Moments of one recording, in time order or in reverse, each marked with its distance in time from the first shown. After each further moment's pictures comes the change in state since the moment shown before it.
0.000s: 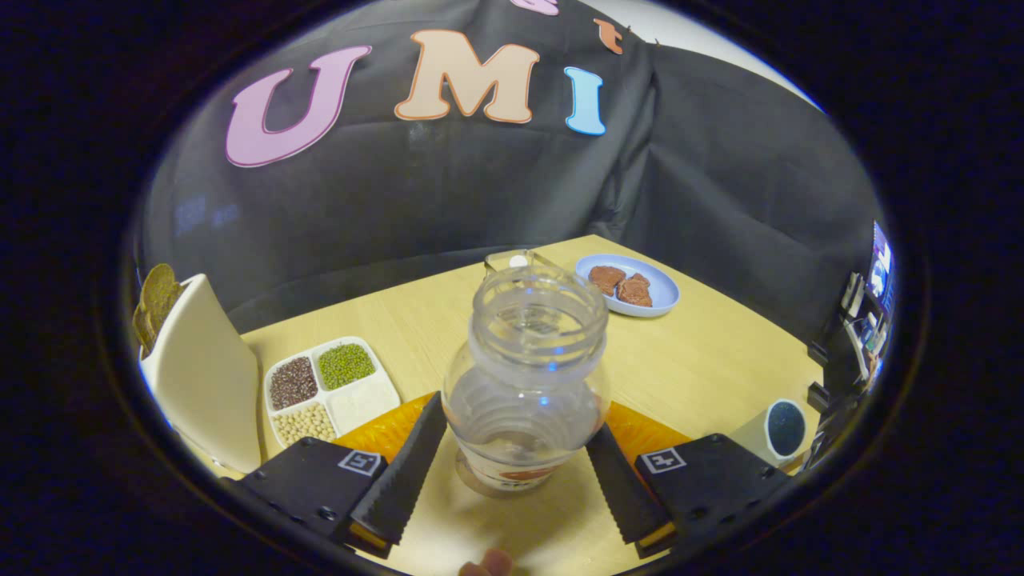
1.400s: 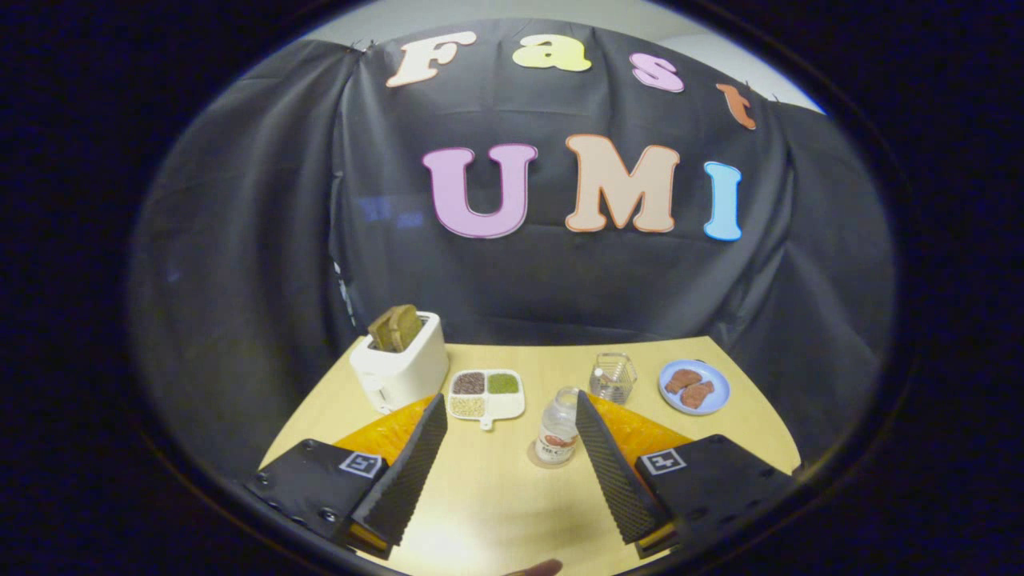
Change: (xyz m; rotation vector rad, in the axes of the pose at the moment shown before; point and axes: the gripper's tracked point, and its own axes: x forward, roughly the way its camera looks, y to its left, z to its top) arm -0.241 -0.030 0.127 -0.232 -0.183 0.685
